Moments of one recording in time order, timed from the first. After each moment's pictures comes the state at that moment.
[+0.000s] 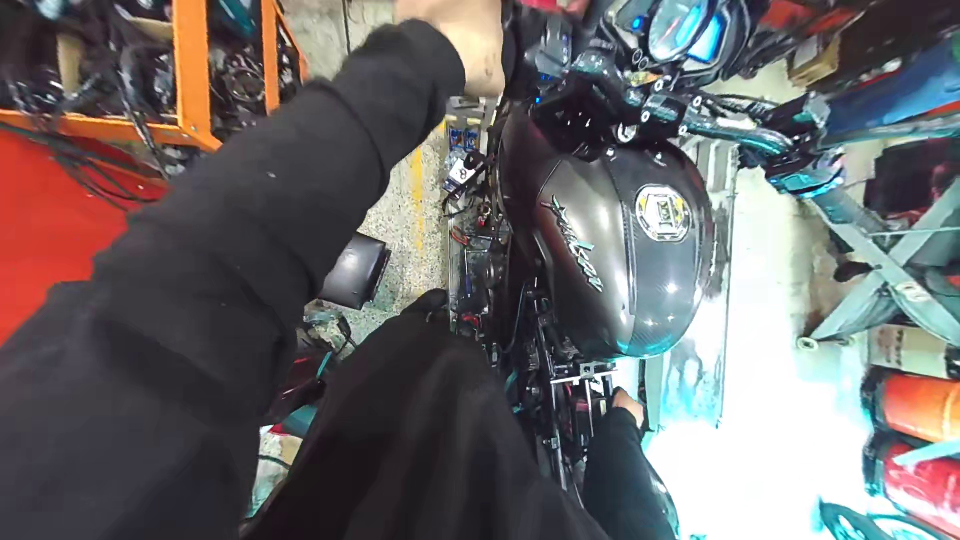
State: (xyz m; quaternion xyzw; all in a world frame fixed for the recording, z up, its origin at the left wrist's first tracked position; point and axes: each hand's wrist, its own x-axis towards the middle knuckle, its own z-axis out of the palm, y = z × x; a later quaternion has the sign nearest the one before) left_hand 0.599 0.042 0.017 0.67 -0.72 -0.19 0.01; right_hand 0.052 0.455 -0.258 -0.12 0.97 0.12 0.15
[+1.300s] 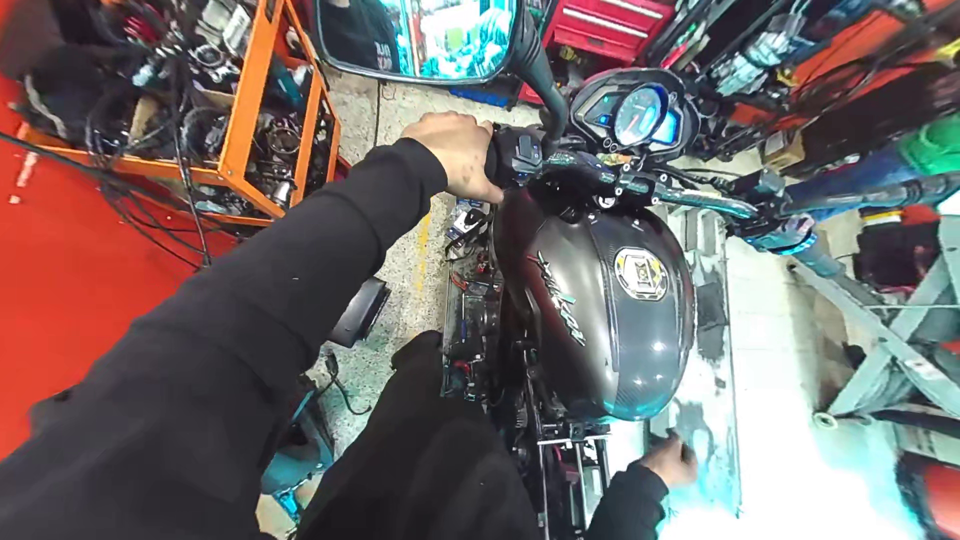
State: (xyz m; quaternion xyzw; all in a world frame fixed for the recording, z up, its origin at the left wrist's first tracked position) left_hand 0.604 0.063 0.005 0.64 -0.75 -0.17 -0.03; right_hand 0.064 0.381 -0.188 -0.19 0.86 -0.47 0.08
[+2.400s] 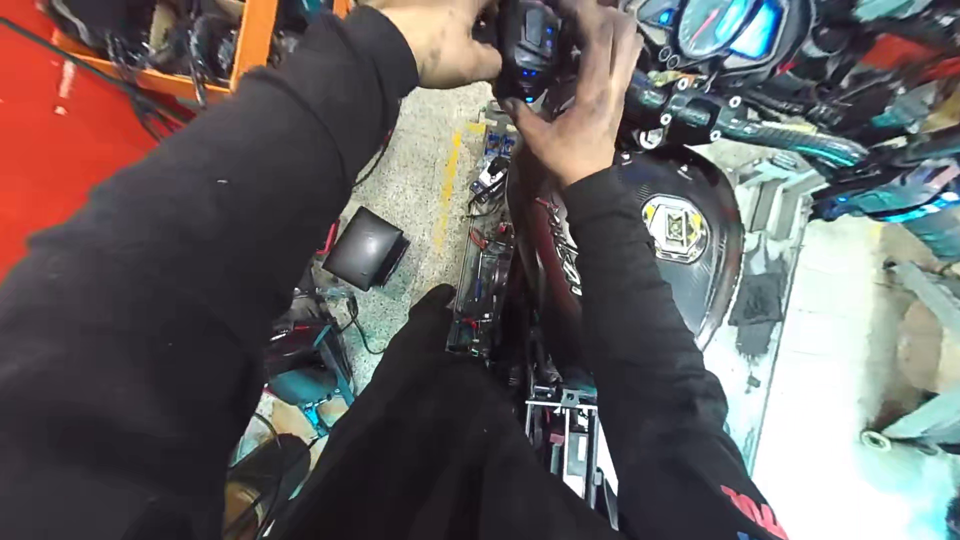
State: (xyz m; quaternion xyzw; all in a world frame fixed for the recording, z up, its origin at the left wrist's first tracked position) left_hand 0.603 0.076 0.000 0.64 -0.72 -0.22 0.15; right_hand 0.387 0.046 -0.059 -0.83 0.36 -0.42 0.06
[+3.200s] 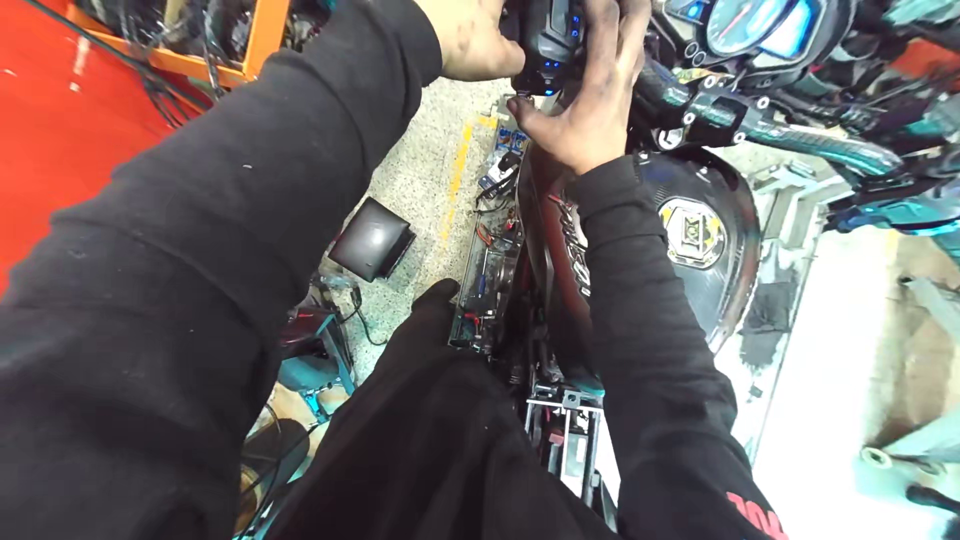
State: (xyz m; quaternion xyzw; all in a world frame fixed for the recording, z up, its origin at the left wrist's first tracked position) left_hand 0.597 0.075 -0.002 0.65 -0.72 -0.18 0.14; right_hand 0.397 0.039 -0.067 -0.84 0.39 -0.36 0.07
